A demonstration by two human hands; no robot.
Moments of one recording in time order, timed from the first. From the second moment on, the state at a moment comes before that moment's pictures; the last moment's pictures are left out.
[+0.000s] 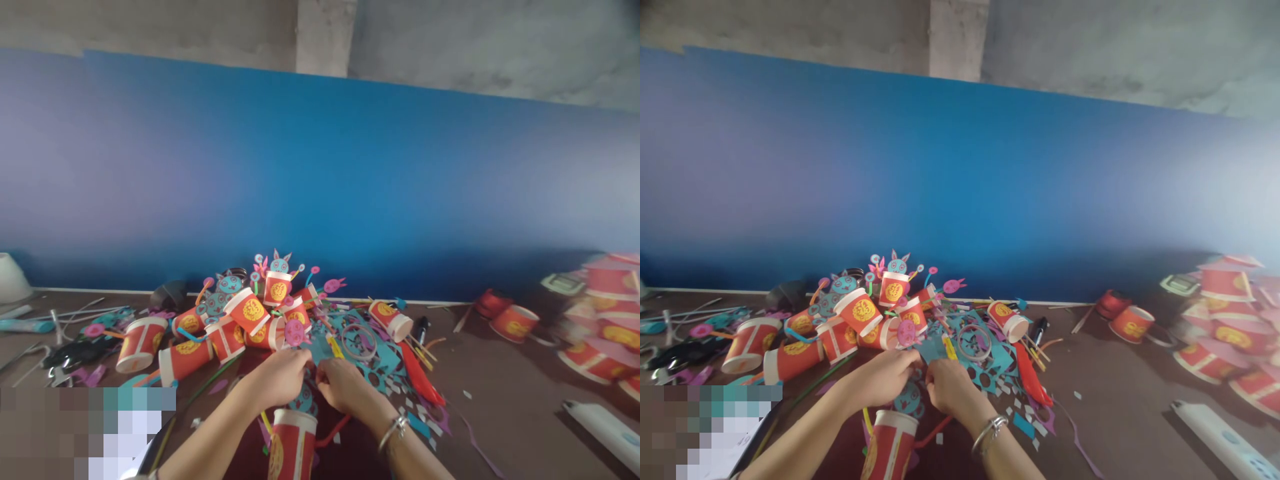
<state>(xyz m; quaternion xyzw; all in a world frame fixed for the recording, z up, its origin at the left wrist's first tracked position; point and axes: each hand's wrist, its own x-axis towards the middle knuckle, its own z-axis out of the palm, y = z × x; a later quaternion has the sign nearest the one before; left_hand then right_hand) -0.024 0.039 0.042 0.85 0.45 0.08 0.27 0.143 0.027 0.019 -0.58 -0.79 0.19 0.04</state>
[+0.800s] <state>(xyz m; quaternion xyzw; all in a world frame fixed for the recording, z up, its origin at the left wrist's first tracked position) -0.015 0.044 0.039 0.78 0.45 0.27 0.33 0.158 0.038 0.042 -0.49 -0.72 0.35 0.34</state>
